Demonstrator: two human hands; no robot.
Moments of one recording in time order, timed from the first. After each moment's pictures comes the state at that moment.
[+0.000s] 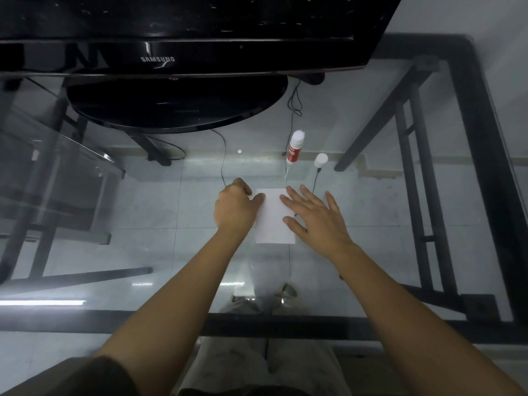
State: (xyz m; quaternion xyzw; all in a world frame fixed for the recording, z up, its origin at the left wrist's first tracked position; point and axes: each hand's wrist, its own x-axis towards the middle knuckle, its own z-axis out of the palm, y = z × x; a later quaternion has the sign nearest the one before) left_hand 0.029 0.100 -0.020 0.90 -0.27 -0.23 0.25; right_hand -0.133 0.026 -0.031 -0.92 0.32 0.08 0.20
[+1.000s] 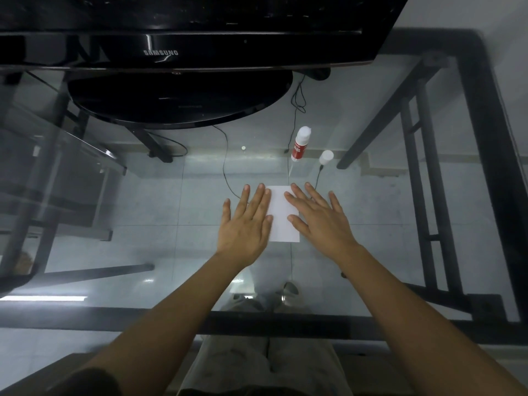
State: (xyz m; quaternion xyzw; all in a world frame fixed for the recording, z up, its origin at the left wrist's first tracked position) left_hand 0.009 0.149 -0.049 0.82 -0.55 -0.17 0.02; right_hand -0.131 0.028 -0.039 -0.92 0.32 0.12 0.18
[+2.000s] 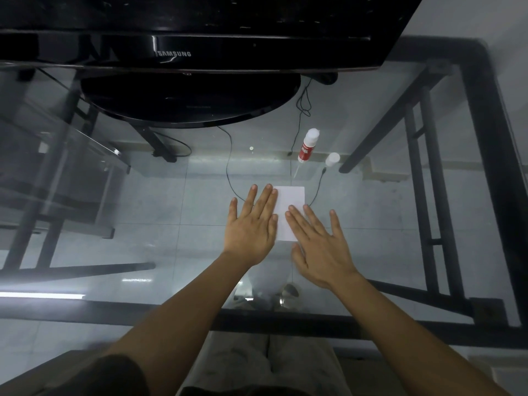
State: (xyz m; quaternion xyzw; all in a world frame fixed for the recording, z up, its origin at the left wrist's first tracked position) left_hand 0.009 0.151 -0.055 0.82 -0.55 -0.14 0.02; right_hand -0.149 0.078 -0.029 -0.95 0.29 0.13 0.07
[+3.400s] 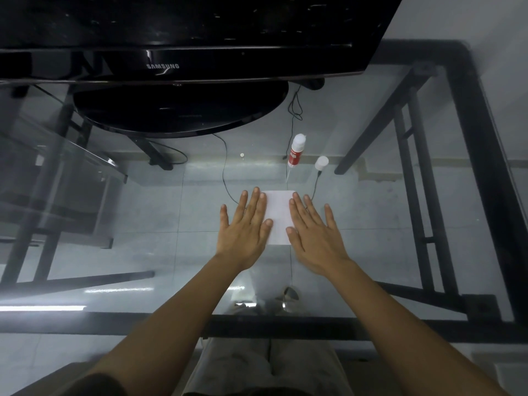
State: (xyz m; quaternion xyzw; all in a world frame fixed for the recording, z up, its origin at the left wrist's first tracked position) left_hand 0.014 0.151 -0.050 0.81 -0.55 -0.20 0.04; right_hand -0.141 0.057 -0.037 -0.93 0.33 0.10 0.15
